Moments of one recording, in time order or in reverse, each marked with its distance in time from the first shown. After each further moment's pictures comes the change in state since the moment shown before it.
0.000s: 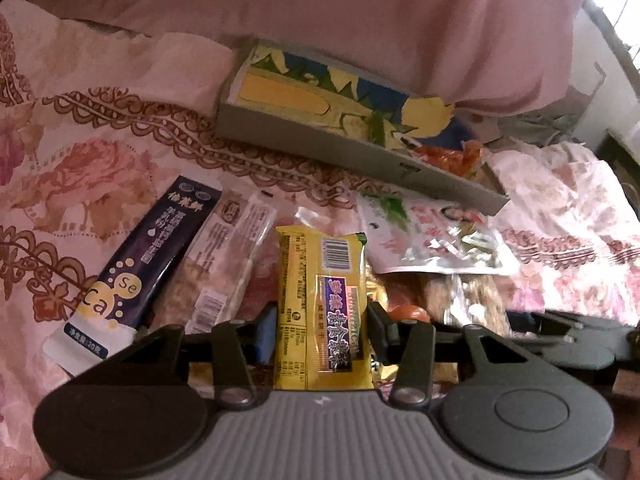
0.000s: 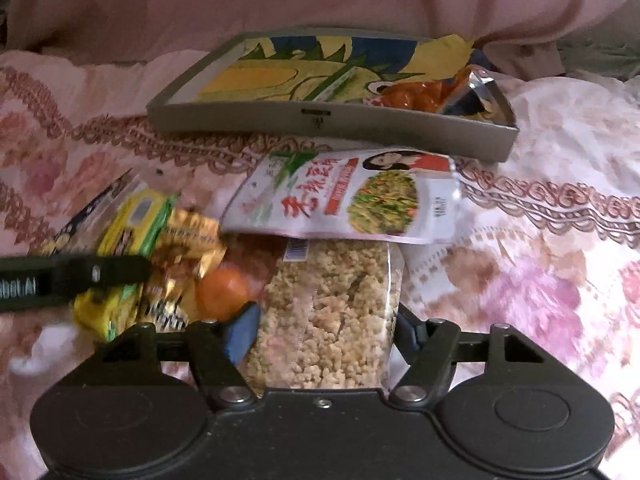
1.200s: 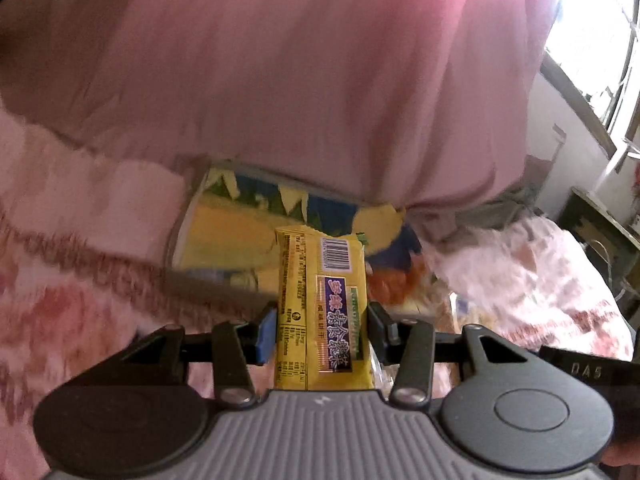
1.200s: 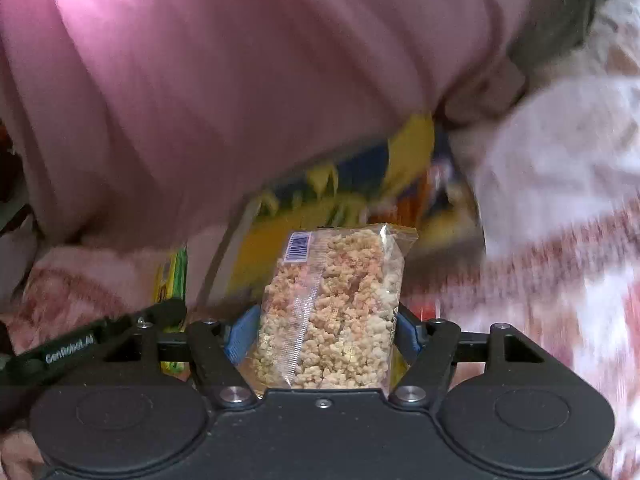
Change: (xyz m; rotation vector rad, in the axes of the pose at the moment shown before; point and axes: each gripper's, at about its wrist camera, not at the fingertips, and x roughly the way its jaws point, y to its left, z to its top) left arm -0.026 -0.045 0.077 0.043 -0.244 -0.051; right arm -0.053 -0.083 0.073 0.386 -0.284 0.258
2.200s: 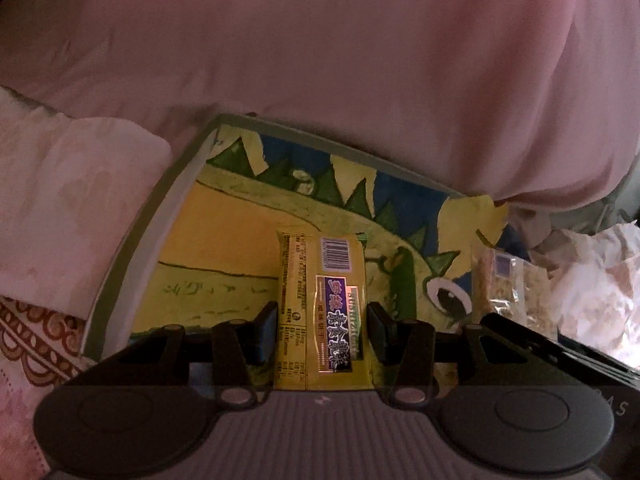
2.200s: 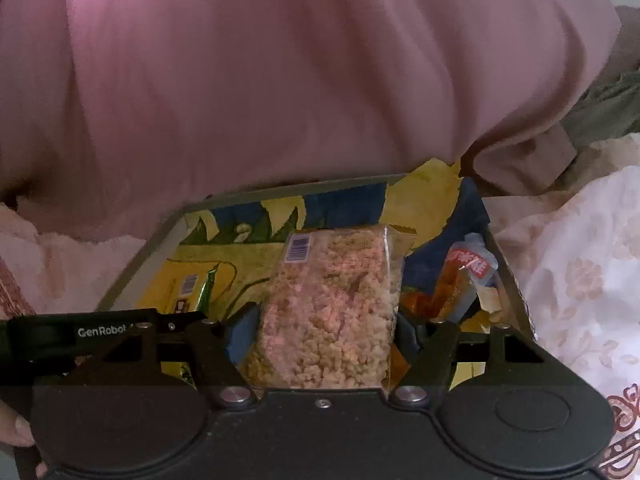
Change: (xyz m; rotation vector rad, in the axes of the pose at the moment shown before) left arm 0.173 0.038 0.027 -0.060 0.119 0.120; right arm 0.133 0.003 0.026 -0.251 -0.064 -0.145
